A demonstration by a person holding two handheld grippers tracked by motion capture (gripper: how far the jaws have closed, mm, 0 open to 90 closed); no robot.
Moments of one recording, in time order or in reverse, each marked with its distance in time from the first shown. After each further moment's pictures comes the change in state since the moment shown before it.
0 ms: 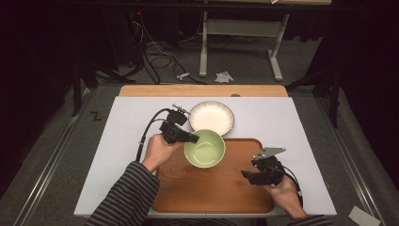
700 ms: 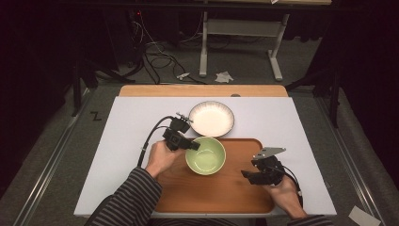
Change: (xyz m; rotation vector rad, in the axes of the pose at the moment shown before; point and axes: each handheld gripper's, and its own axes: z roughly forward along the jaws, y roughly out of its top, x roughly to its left) left arm 0.000 -0.014 0.025 0.044 0.012 -0.009; right arm 0.000 0.000 0.000 0.003 -0.002 0.003
